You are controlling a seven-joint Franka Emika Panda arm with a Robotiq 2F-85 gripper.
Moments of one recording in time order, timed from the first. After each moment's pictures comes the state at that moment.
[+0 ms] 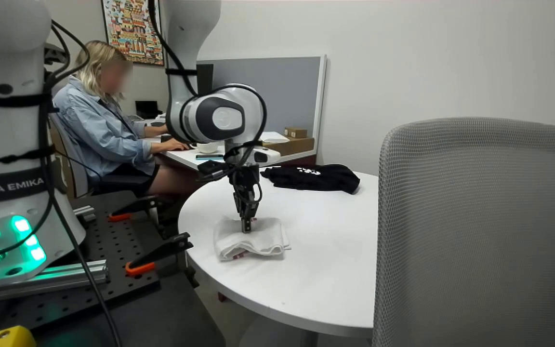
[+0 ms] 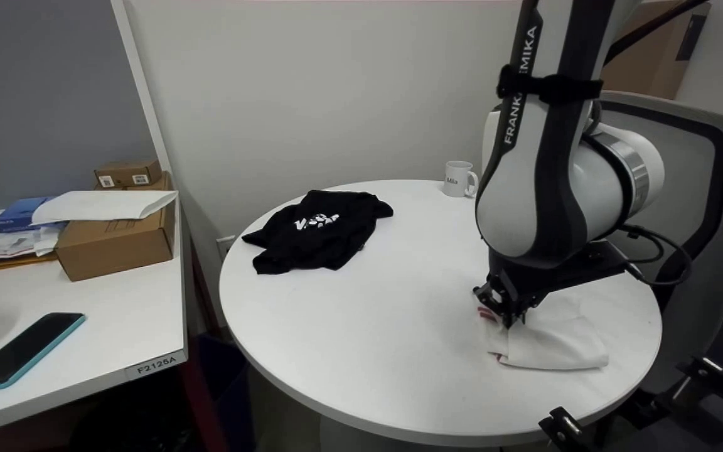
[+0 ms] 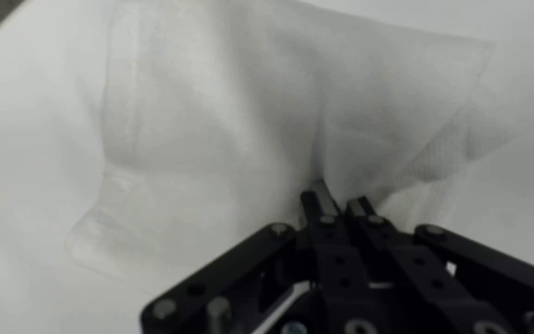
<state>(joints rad) 0.41 0.51 -0.36 -2.63 -0.06 3.07 0.34</state>
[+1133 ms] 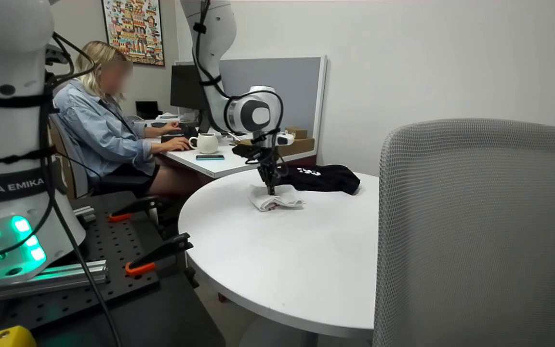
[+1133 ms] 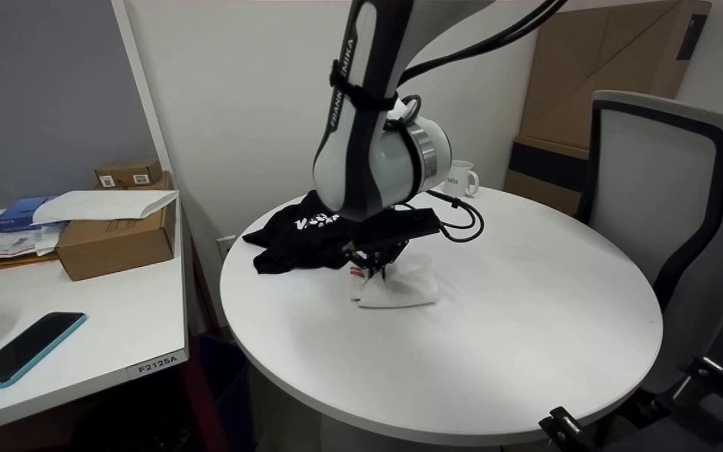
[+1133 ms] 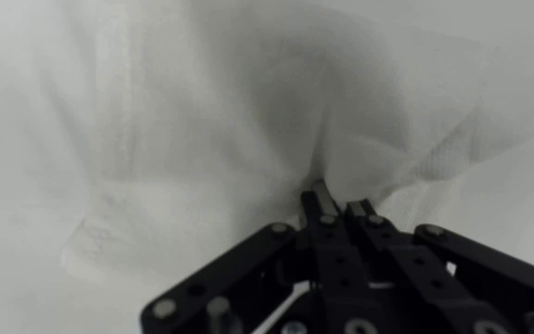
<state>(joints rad) 0.42 0.74 -0.19 -2.01 0.02 2.82 0.34</state>
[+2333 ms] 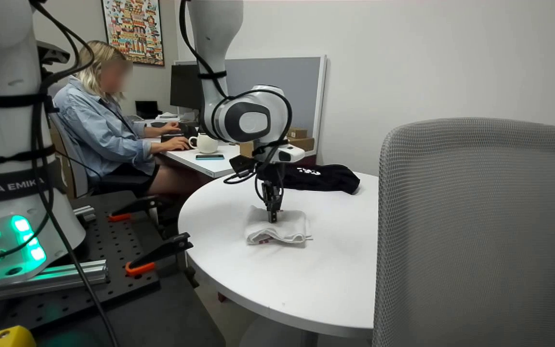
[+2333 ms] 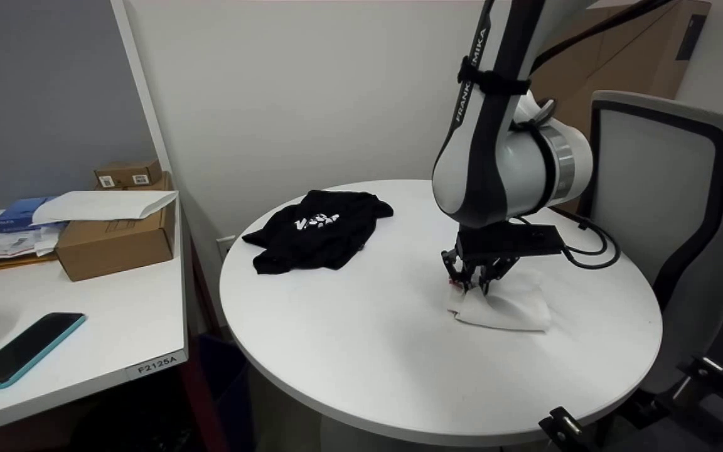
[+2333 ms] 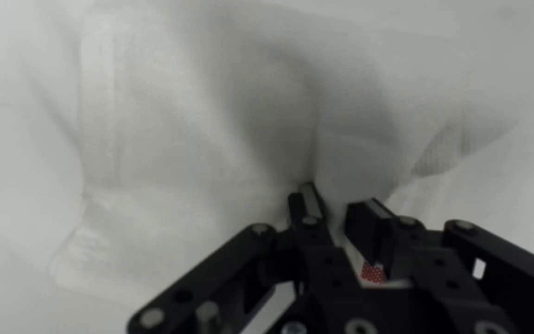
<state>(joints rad) 0.21 0.58 -0.20 -2.40 0.07 3.01 0.34</state>
